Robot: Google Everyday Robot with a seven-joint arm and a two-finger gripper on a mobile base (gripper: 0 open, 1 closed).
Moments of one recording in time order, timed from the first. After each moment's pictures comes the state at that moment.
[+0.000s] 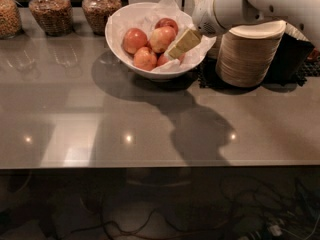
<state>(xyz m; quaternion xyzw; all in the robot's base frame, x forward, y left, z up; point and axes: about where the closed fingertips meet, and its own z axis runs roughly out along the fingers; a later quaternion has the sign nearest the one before) 0.696 -0.070 0.971 -0.53 0.69 0.03 0.49</state>
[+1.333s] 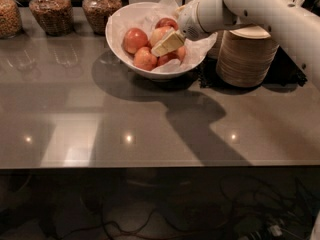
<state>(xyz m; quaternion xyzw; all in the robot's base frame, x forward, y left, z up) 0.732 -0.036 0.939 -0.53 0.69 0.08 0.48</state>
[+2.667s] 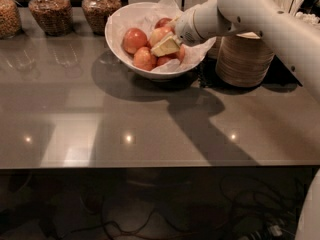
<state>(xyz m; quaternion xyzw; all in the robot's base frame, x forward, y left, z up) 0.741 -0.030 0.916 -0.52 0.71 0.11 0.47</state>
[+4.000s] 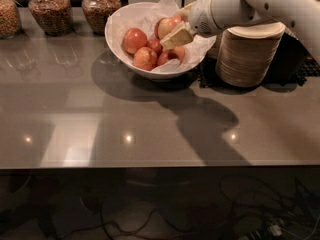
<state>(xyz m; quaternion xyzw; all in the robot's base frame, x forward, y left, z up) 0.710 -0.053 0.962 -0.53 0.68 0.09 0.49</state>
